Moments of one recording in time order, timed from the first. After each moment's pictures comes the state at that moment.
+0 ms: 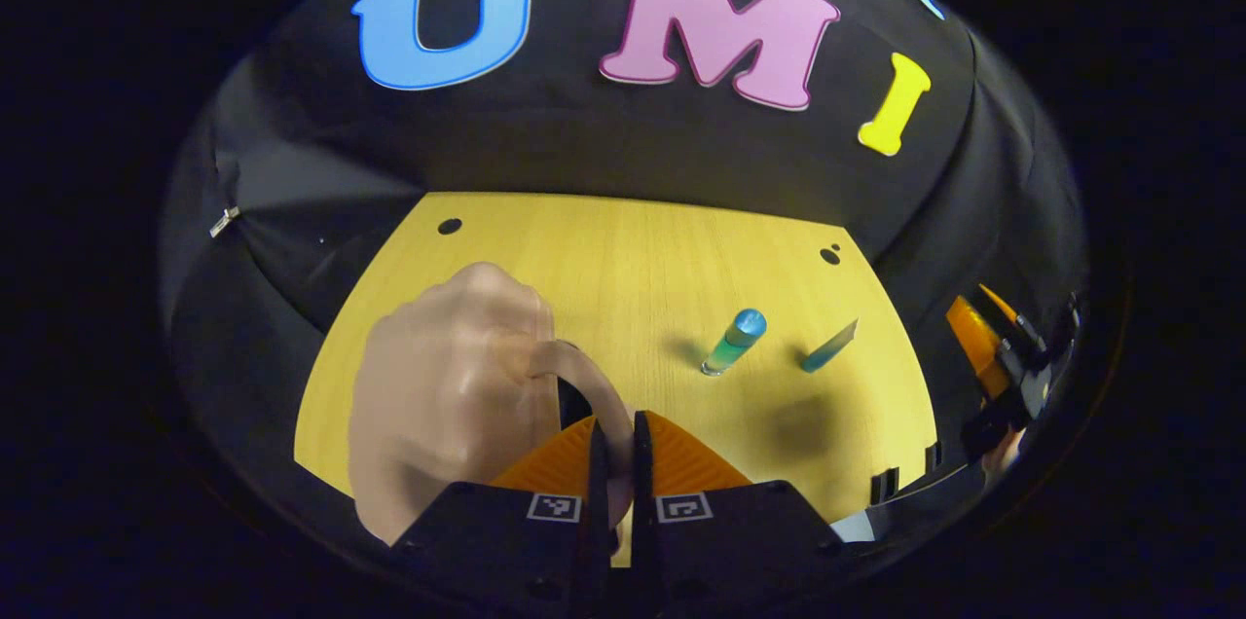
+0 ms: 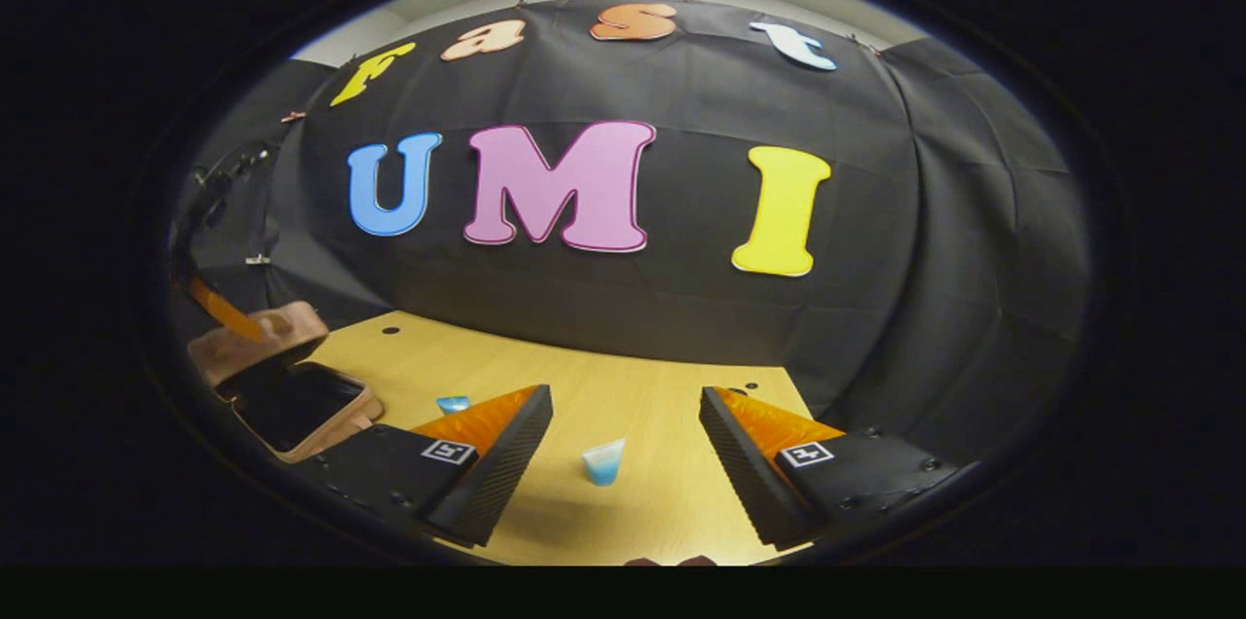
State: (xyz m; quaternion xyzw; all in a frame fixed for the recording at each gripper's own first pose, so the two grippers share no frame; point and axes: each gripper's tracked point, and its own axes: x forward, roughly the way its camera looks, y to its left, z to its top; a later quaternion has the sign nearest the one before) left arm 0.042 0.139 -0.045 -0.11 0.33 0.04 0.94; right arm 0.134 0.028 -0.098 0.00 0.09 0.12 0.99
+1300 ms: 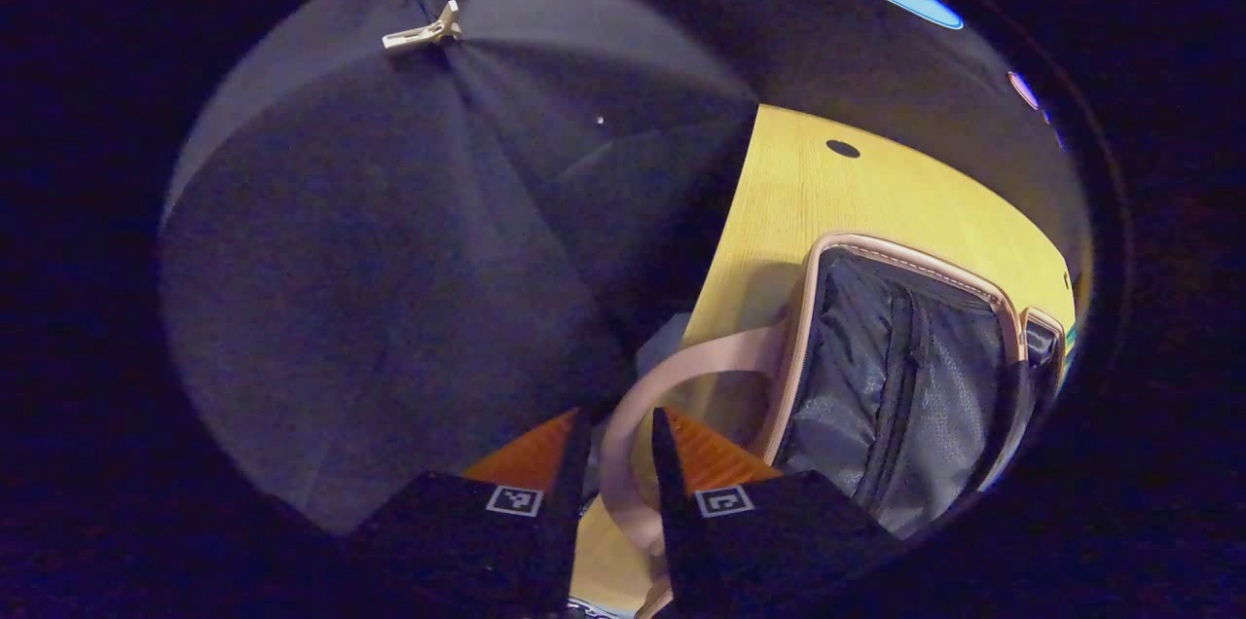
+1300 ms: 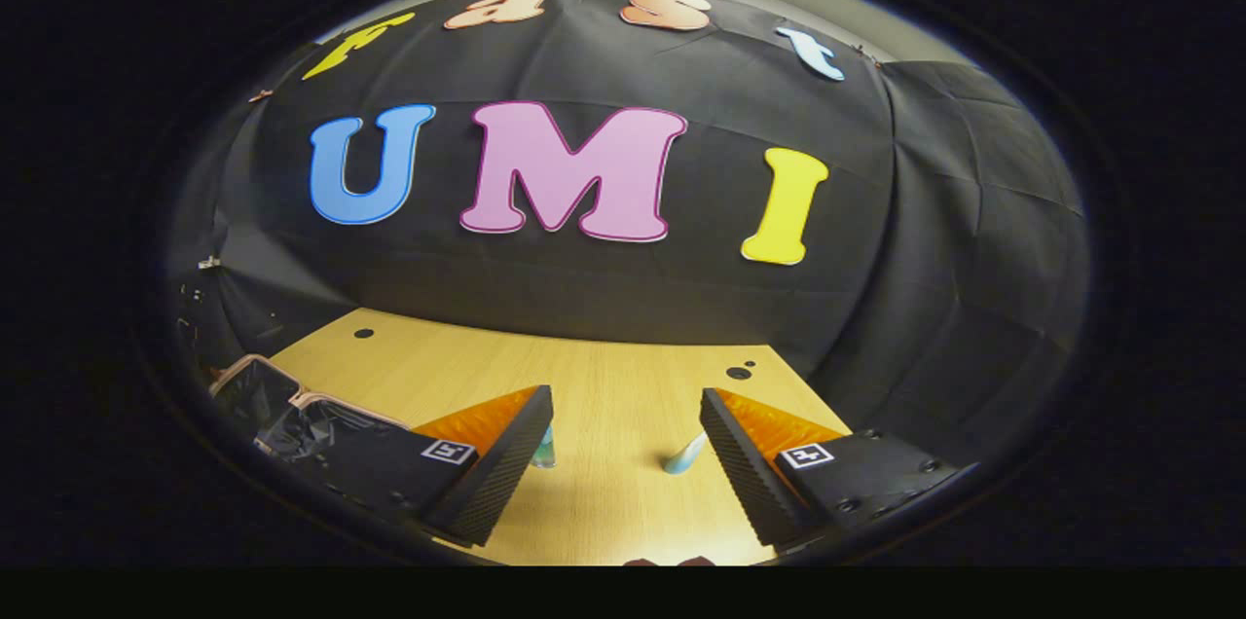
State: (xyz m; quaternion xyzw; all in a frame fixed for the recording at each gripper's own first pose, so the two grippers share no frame) left arm -0.006 0.622 -0.300 -0.10 0.38 0.27 0.88; right arm 0.116 0.142 -0.094 -0.01 0.14 0.01 0.99
